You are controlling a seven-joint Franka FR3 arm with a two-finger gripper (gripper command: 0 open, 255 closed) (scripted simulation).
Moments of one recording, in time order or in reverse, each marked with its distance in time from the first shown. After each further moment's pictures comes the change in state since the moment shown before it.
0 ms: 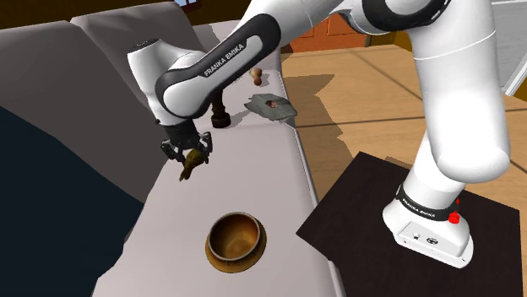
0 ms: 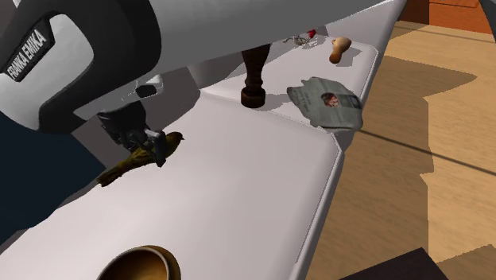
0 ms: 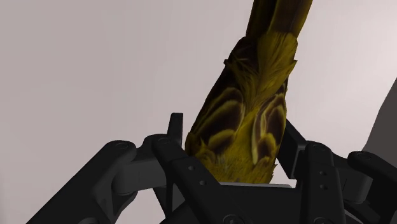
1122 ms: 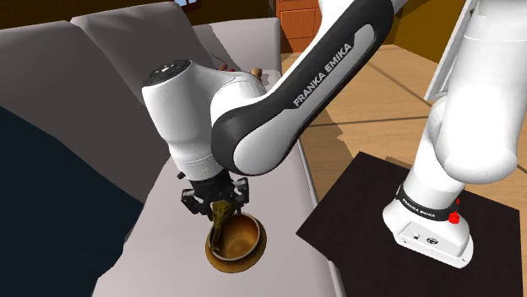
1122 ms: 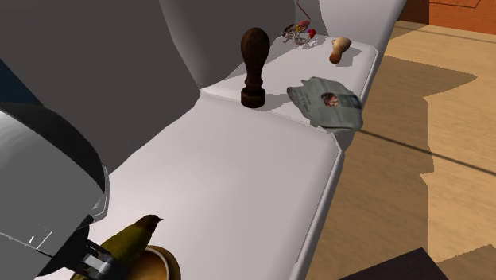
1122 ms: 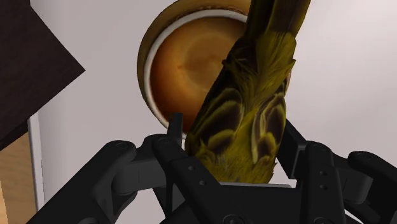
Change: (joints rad) arm 0.096 -0.370 0.161 -0.506 0.155 0.156 0.238
